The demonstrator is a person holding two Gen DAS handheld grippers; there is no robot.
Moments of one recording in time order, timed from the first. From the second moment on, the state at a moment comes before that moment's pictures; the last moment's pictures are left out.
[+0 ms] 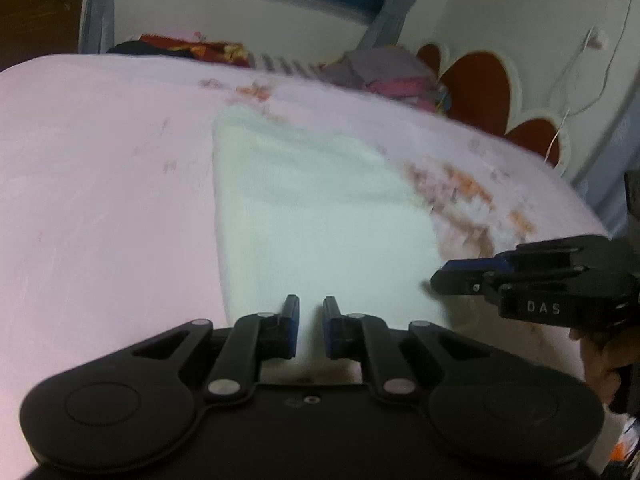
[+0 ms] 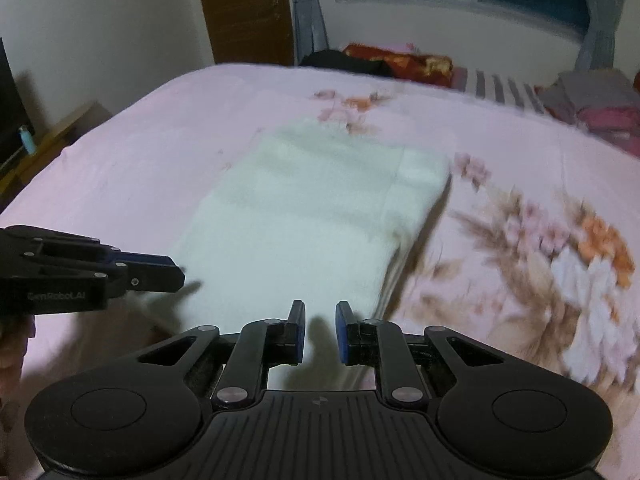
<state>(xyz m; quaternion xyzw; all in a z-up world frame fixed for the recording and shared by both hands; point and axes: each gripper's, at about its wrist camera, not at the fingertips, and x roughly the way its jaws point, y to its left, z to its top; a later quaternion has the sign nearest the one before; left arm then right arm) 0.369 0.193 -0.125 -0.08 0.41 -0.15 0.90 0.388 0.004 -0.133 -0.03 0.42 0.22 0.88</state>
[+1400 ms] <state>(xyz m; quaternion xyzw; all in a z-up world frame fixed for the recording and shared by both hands) 0.071 0.113 0.002 0.00 0.27 -0.03 0.96 0.072 -0.042 -0.007 0.04 0.30 0.07 0.95</state>
